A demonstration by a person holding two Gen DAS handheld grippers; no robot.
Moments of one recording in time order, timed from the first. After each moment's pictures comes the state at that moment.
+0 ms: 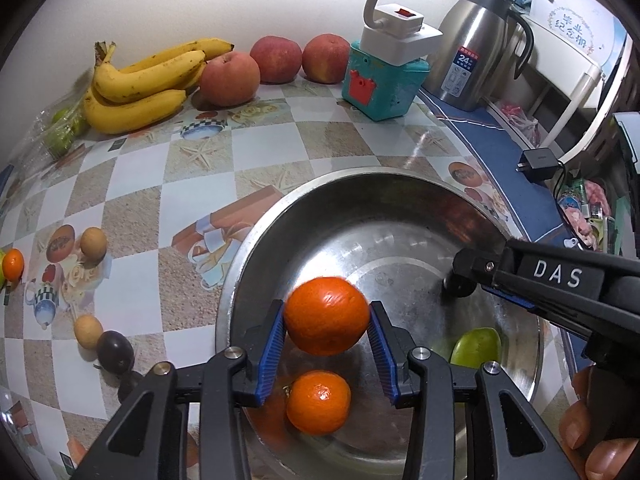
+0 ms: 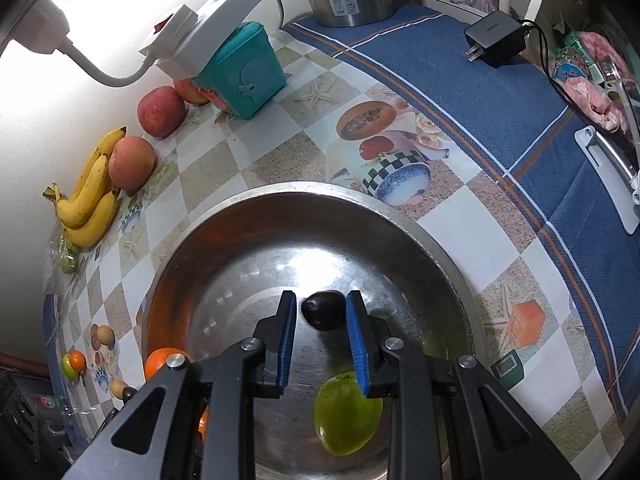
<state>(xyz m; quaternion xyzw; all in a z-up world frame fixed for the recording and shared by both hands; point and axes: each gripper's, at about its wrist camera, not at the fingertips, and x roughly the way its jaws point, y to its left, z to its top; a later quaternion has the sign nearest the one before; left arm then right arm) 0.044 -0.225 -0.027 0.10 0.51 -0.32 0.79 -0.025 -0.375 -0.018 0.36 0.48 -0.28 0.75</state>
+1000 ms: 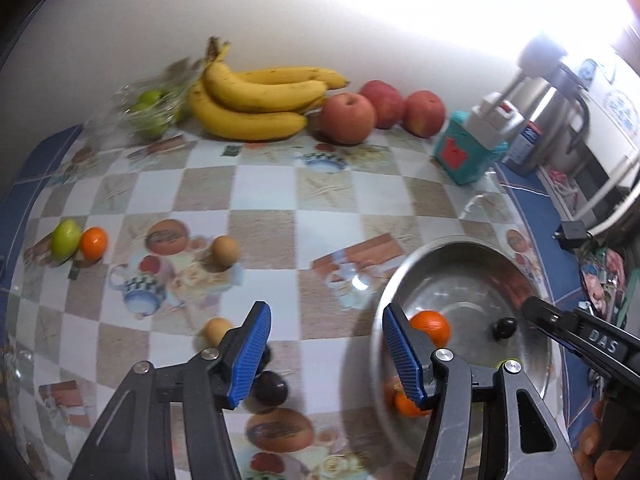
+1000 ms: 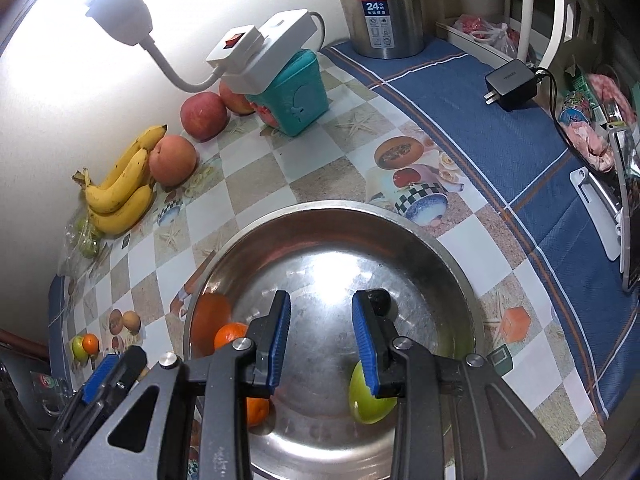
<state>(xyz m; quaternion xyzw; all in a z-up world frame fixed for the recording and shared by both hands) 0.087 -0.142 0.020 0.05 0.51 -0.23 0.83 -0.020 -0.349 0.024 0.32 0.47 -0.26 0.78</state>
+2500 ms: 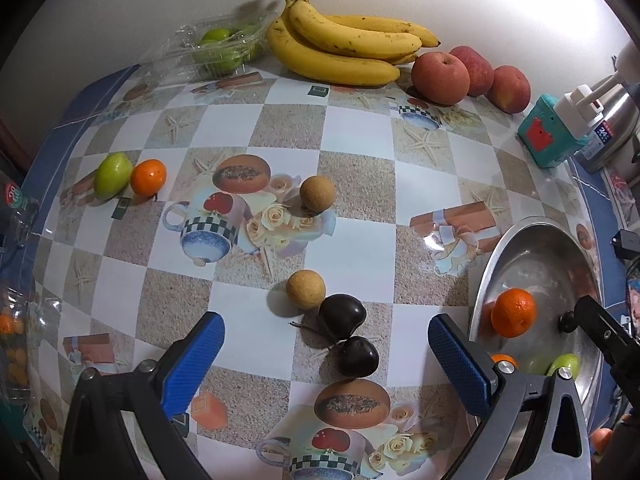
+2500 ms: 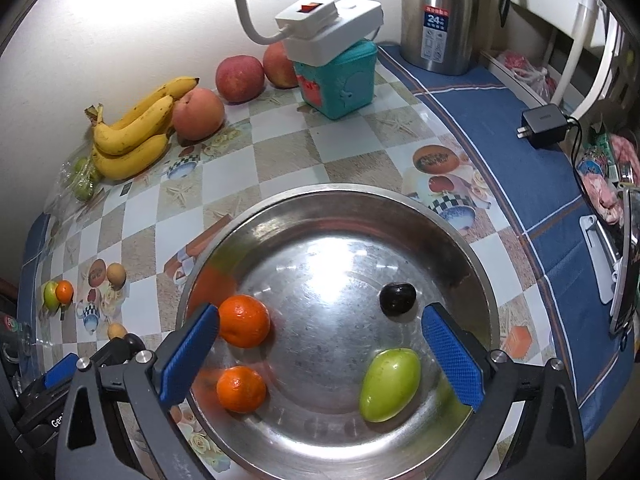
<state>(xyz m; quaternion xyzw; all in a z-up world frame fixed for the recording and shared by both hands) 0.104 -0.105 -0.008 0.06 0.58 -0.13 0.81 0.000 -0.314 0.016 0.22 0.50 -0.23 0.80</state>
